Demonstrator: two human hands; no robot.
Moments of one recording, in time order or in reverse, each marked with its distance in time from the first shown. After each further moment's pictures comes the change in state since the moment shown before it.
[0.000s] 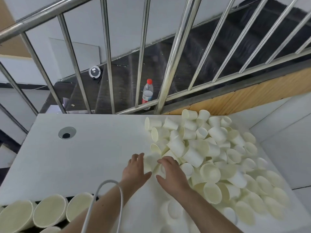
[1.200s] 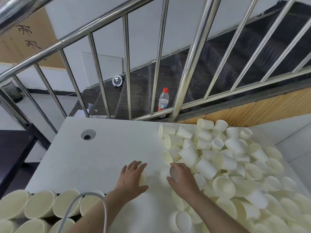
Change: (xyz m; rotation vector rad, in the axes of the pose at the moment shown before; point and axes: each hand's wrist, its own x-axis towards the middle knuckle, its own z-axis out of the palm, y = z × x) left_hand -0.030 -0.037 -0.023 0.142 0.039 0.087; right_hand 0.022 0.026 0.008 0.177 0.020 0.000
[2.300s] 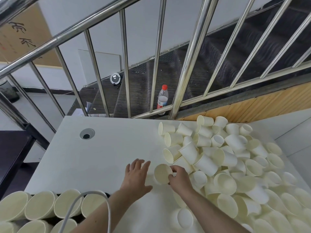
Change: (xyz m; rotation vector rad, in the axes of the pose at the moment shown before) left_hand 0.003 0.014 0.005 0.106 -0.007 0.018; right_hand 0.005 -0.017 0.019 0.356 -0.036 0.348
